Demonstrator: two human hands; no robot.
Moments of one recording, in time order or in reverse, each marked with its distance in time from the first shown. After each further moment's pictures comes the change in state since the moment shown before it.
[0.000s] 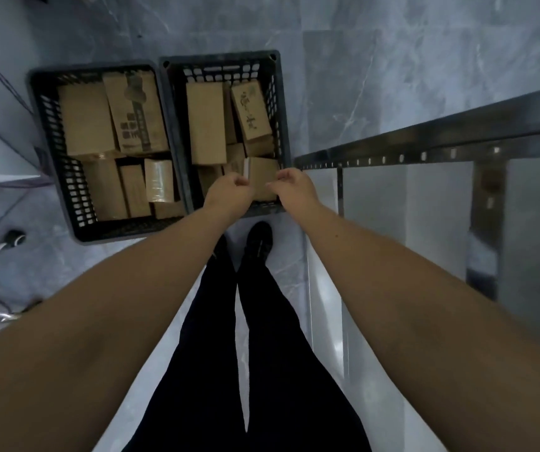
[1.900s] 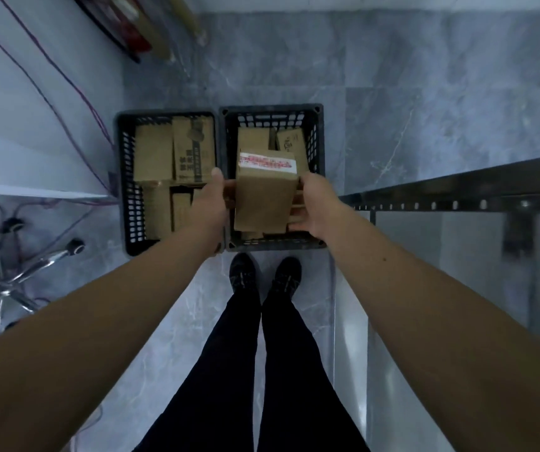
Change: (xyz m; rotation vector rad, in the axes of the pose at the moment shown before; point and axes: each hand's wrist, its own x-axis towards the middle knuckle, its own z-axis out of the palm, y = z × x) left_hand -0.070 0.024 -0.092 -0.583 0.217 -0.117; right_hand -0.041 -0.098 0.001 0.414 -0.179 0.257
